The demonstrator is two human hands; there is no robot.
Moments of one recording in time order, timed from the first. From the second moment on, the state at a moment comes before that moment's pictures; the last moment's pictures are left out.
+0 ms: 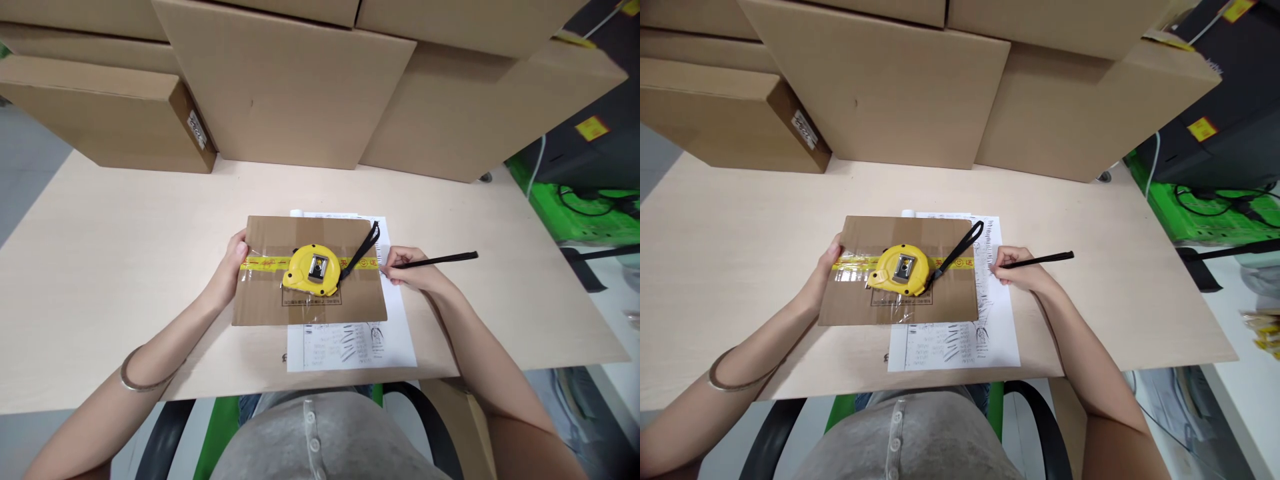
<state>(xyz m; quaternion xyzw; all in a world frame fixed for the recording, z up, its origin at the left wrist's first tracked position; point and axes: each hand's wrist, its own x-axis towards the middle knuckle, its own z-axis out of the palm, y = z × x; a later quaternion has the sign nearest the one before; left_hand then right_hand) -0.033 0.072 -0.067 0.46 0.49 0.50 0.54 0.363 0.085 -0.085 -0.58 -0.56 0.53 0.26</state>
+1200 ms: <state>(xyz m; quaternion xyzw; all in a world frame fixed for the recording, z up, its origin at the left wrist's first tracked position) -0.038 0.072 -0.076 0.48 0.48 0.48 0.55 0.331 0.082 -0.050 -0.73 -0.64 0.25 0.04</state>
